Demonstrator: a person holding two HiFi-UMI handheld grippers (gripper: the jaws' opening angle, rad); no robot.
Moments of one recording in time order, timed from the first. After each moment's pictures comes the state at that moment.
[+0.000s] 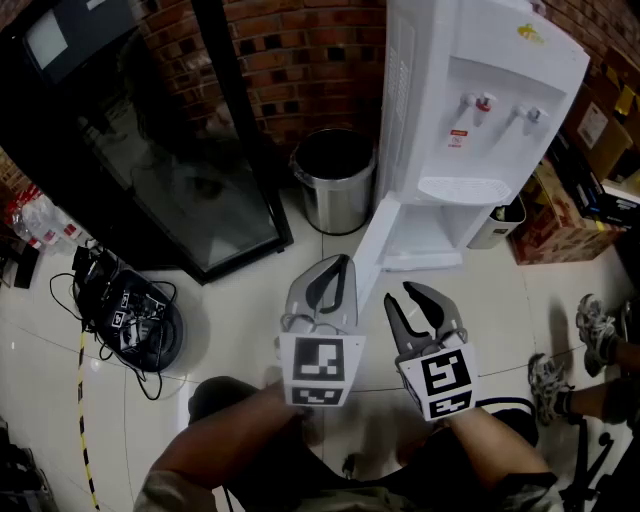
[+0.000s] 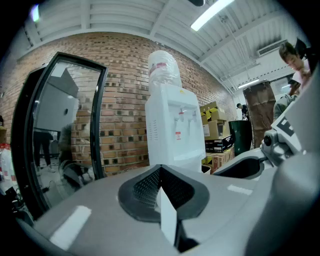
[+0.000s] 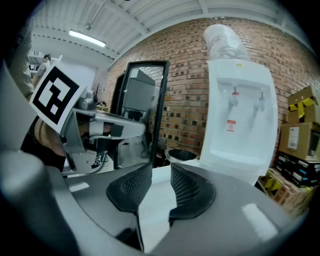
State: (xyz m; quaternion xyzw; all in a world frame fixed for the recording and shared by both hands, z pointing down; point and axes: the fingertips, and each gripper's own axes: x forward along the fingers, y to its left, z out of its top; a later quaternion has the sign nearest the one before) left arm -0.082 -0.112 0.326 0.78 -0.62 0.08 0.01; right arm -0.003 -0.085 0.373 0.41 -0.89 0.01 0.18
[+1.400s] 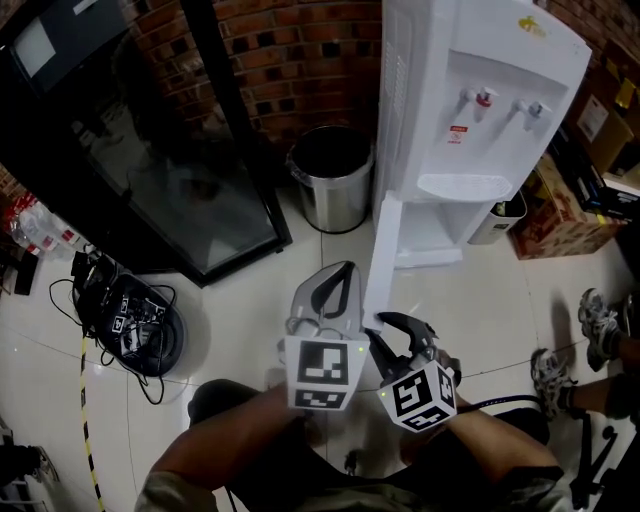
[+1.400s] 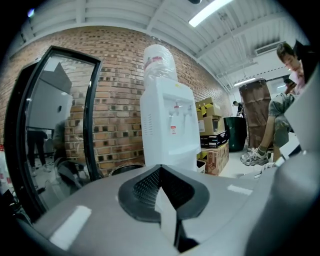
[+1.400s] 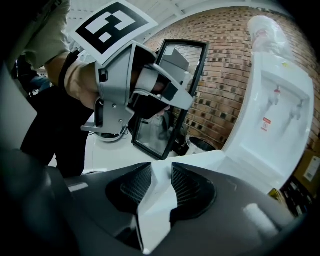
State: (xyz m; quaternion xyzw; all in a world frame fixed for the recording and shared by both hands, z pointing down) left arm -0.071 -0.117 0.342 0.80 -0.59 0.11 0.02; right arm -0.031 -0.047 0.445 0.30 -0.90 -0.06 0.31
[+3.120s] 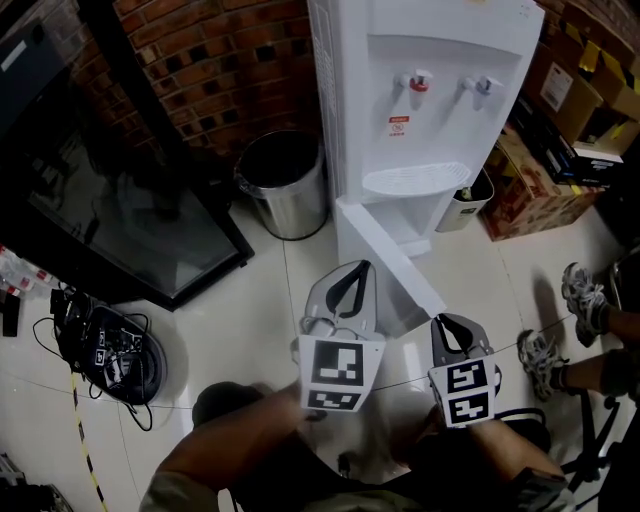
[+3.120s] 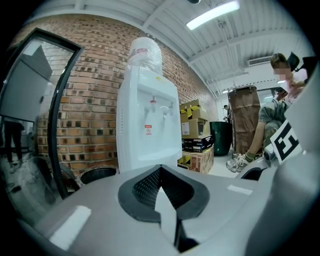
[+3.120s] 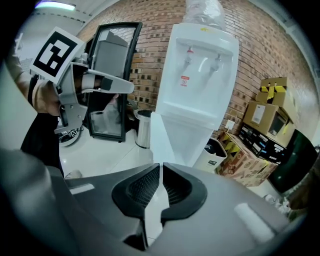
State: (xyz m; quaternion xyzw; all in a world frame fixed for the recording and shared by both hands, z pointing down) left arm 0.033 -0.147 0.349 0.85 -0.52 0.09 0.03; right arm 0.162 -0.079 0.449 0.53 -0.77 0.11 0.34
